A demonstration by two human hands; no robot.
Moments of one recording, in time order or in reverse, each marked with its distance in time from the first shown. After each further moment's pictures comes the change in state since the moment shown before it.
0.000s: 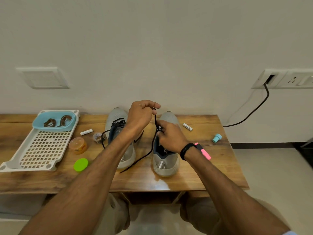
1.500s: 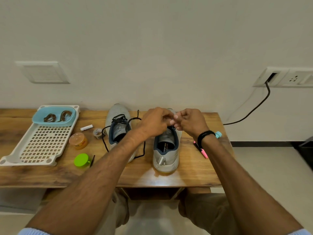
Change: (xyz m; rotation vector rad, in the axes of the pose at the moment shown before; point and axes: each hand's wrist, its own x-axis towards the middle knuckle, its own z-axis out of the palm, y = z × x) left_hand -0.010 -0.010 0.026 0.620 -0.308 0.276; right_hand 0.005 0.019 -0.049 0.462 0.184 0.240
